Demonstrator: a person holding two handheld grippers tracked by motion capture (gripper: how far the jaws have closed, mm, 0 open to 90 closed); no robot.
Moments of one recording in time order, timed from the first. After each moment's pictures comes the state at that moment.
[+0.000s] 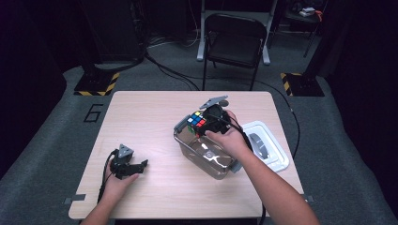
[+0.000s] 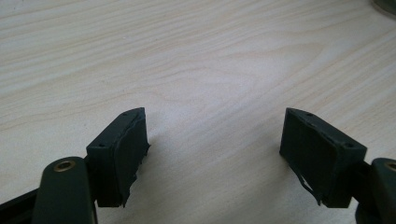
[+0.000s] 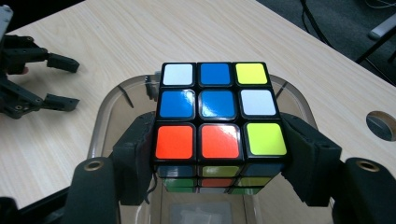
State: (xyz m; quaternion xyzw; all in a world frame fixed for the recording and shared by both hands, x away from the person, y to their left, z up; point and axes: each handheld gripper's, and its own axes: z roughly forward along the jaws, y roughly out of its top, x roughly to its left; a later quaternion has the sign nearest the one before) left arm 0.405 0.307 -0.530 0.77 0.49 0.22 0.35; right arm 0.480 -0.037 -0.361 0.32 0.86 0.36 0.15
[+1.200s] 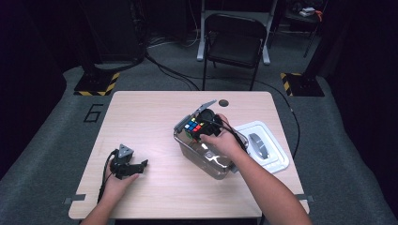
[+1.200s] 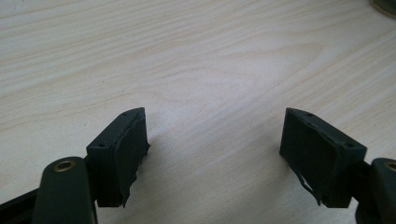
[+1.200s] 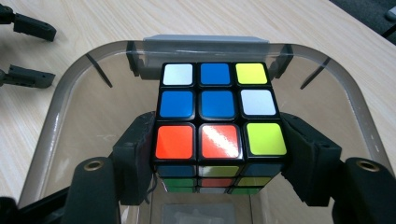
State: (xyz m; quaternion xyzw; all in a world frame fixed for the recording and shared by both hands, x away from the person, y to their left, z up) left arm 0.405 0.307 -0.530 0.77 0.49 0.22 0.35; right arm 0.497 -0.018 -0.397 0.31 0.88 0.32 0.14
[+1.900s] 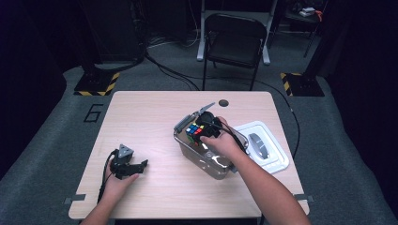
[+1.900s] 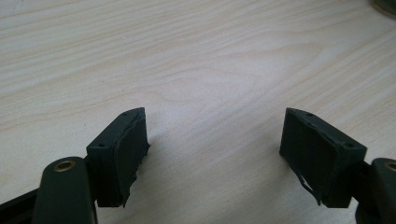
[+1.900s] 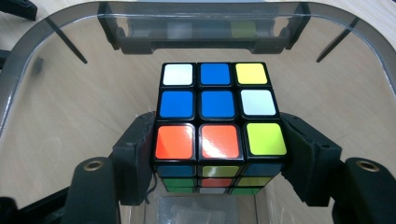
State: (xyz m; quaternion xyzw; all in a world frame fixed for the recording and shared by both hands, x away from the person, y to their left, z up) left arm 0.405 0.307 -0.530 0.77 0.48 0.22 0.35; right arm 0.505 -0.018 -0.416 0.32 0.89 0.29 0.13
